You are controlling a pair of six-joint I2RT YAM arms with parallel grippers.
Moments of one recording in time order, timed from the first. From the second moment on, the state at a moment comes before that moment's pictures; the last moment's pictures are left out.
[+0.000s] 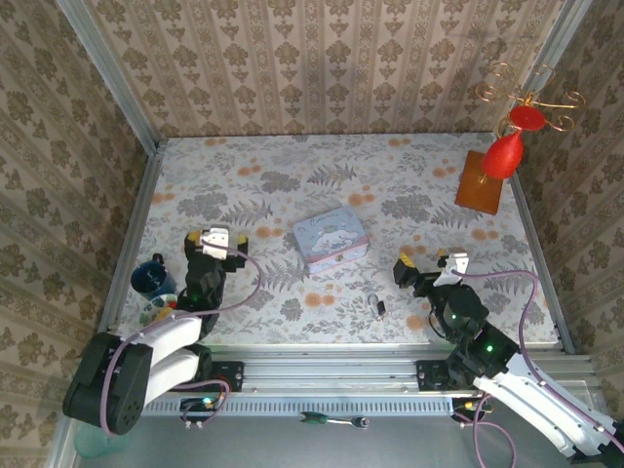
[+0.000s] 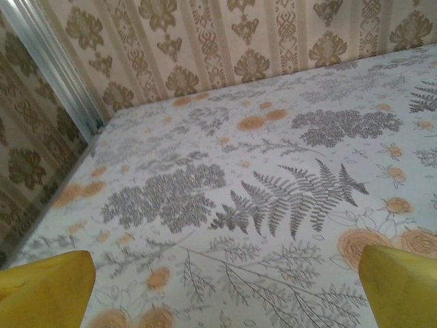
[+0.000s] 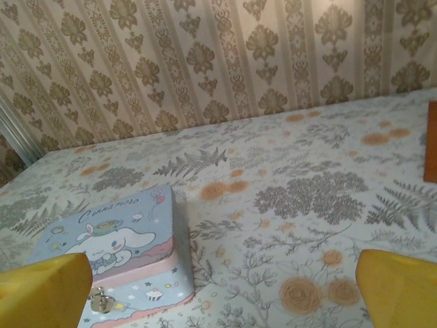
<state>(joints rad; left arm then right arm) -0.35 1.08 0.13 0.78 -0.32 0.16 0.70 0.22 0.15 -0.02 0.57 0.27</state>
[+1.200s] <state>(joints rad) -0.04 1.57 0.37 0.88 -0.13 0.11 0.18 1.18 0.21 0.65 0.41 -0.01</state>
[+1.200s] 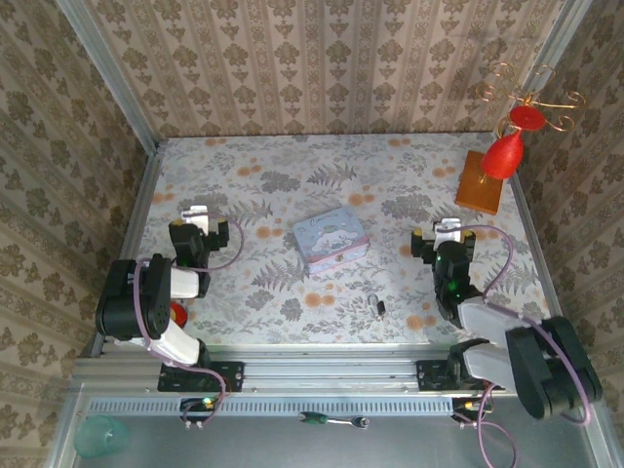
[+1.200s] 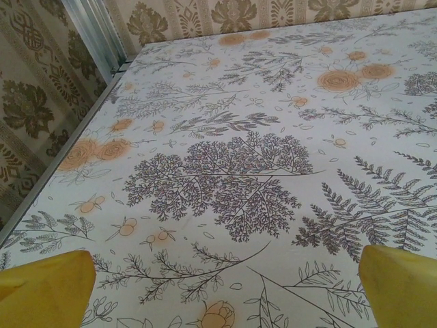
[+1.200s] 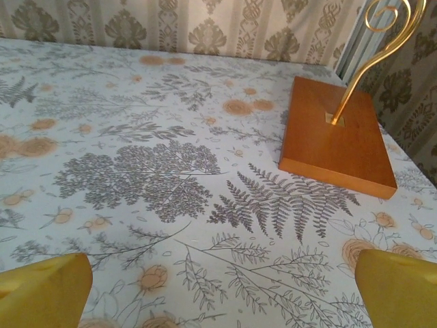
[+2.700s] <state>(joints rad) -0.08 1.57 0.36 0.90 -0.18 0.12 0.03 1.54 0.39 0.79 0.18 0.05</state>
